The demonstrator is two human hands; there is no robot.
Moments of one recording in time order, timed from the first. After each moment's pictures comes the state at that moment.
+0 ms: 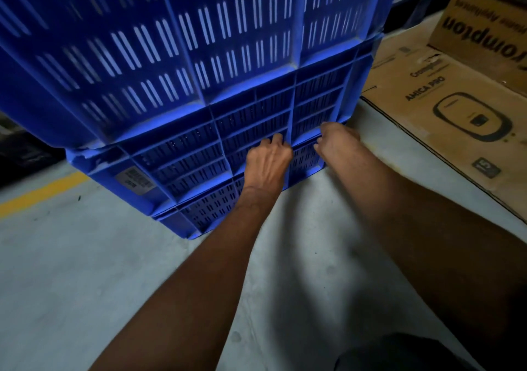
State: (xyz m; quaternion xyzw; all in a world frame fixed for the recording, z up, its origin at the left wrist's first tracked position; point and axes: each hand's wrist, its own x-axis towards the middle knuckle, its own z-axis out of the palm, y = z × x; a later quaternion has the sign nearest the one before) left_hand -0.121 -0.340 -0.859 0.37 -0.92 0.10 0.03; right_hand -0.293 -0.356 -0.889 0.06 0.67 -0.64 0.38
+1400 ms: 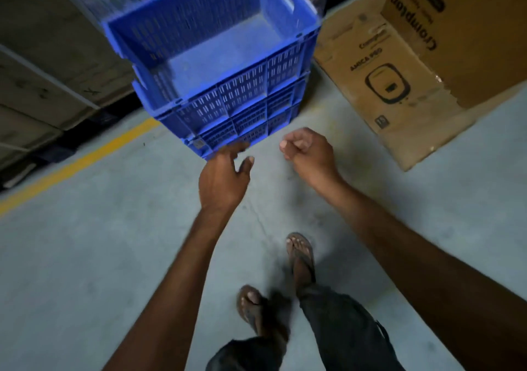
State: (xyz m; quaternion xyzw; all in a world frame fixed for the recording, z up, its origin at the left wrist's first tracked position) left_hand 0.038 -0.154 -0.431 0.55 -0.77 -0.30 0.10; right_hand -0.131 -0.082 -0.449 -0.25 0.80 -0.43 0.34
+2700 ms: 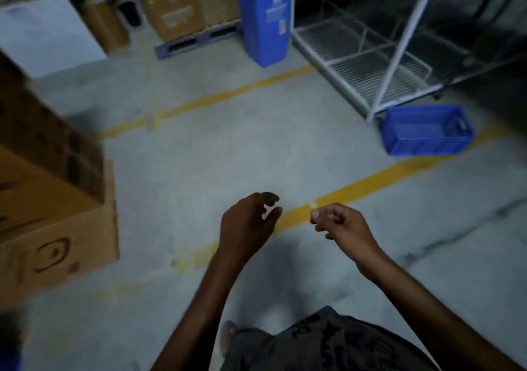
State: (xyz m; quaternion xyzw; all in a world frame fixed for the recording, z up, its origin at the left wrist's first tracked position) left_hand -0.065 0.878 -0.115 -0.23 -0.93 -0.27 -0.06; right_hand 0.047 1.064 -0.138 0.28 0.71 -0.64 -0.03
